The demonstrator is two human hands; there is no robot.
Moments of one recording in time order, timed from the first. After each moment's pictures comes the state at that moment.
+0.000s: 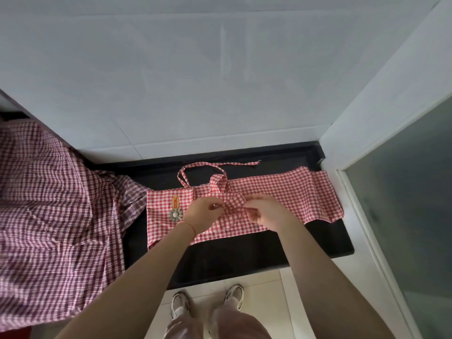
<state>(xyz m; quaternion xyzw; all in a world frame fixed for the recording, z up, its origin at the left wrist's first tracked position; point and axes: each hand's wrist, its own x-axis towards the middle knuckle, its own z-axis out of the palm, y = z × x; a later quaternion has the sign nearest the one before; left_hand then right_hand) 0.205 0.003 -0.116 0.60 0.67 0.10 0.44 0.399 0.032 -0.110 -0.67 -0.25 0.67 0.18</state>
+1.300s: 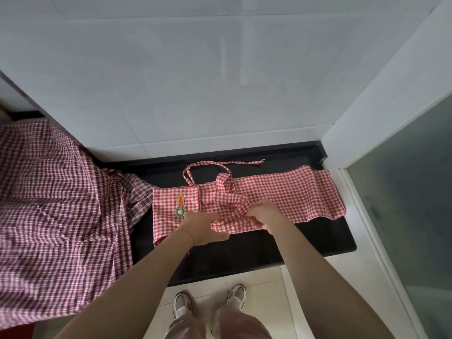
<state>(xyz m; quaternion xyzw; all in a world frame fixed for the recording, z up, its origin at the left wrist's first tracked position) 0.183 -0.026 -0.122 0.71 0.60 -0.14 0.35 0.377 0.019 -0.124 -0.76 -0.30 0.57 0.08</state>
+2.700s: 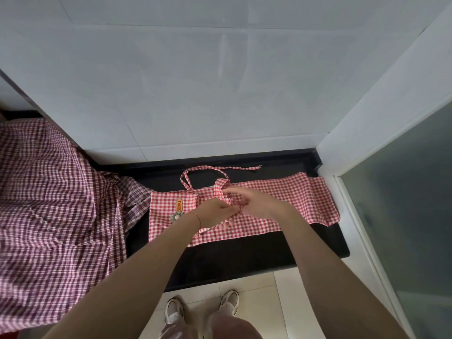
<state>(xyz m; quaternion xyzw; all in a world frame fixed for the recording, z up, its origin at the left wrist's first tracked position) 0.209 0.014 -0.085 0.61 0.58 0.00 0.54 0.375 0.042 -0.070 -0.54 -0.68 0.49 -0.05</state>
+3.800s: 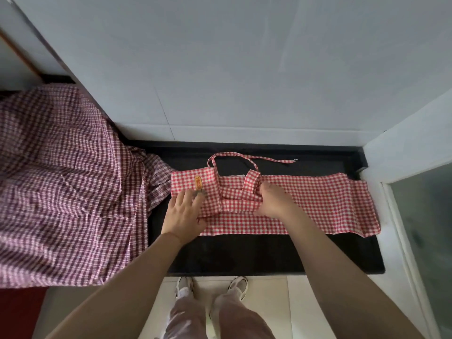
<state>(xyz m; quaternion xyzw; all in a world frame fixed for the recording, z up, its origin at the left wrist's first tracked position) 0.103 -0.051 -0.181 0.71 0.69 0.00 0.13 0.340 0.061 -0.141 -0.61 -0.71 0.27 -0.22</state>
